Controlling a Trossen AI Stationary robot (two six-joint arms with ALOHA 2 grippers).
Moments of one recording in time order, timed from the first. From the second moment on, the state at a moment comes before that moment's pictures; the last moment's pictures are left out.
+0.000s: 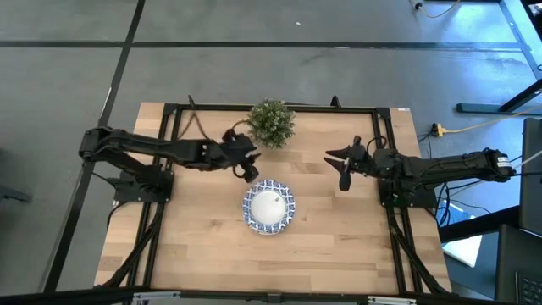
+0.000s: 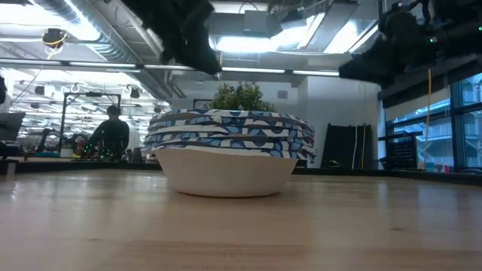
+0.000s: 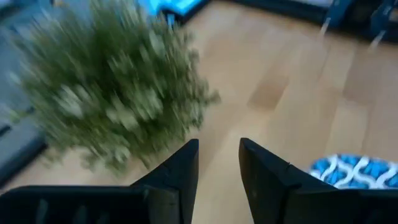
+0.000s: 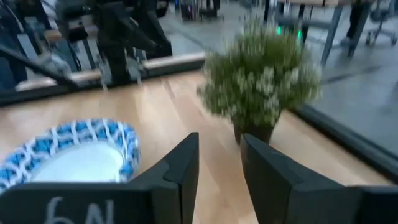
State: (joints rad) left arm 0.02 1.35 0.96 -0.26 -0.48 -0.31; right arm -0.02 0.68 0.26 0.23 0.34 0.13
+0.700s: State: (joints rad) left arm 0.28 0.75 0.53 0.03 -0.28 -0.09; right arm -0.31 0.54 0.26 0.33 0.16 0.01
